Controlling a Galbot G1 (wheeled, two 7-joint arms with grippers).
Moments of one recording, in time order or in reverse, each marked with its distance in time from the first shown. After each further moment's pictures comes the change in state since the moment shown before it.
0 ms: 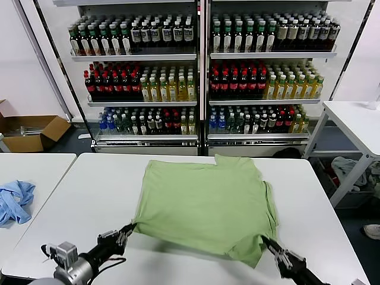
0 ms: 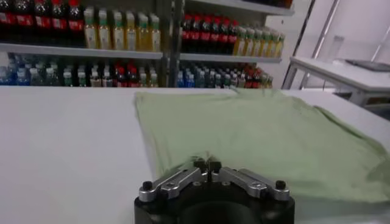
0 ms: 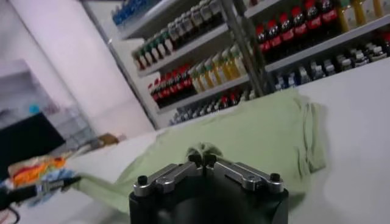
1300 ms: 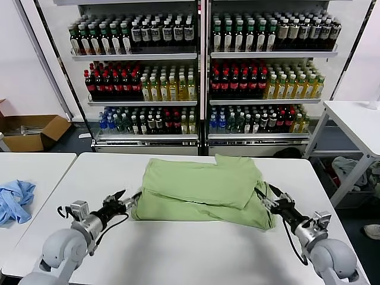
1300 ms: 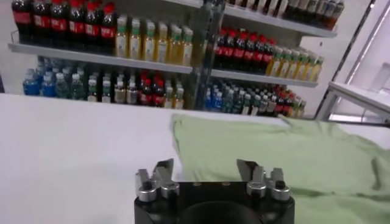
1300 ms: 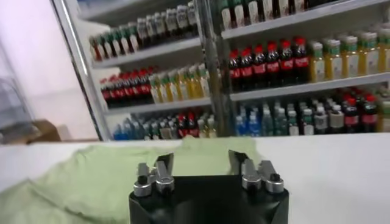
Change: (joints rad) left arm -0.265 -0.029 0.129 0.274 0.017 0.018 -0.027; right arm 0.198 -0.091 -0.088 -0.062 -0.348 -0.180 0.182
